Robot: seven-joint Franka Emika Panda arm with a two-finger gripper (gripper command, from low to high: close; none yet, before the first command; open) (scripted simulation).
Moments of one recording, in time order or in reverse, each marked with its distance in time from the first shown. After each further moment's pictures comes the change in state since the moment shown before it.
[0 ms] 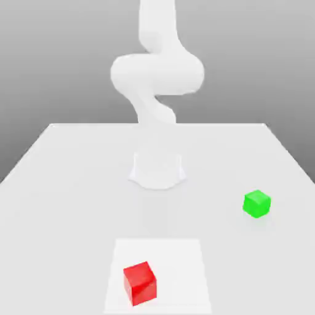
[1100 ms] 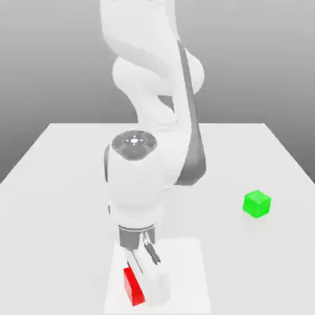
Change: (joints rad) arm -0.186 1.064 0.089 -0.199 -0.153 0.532 1.087
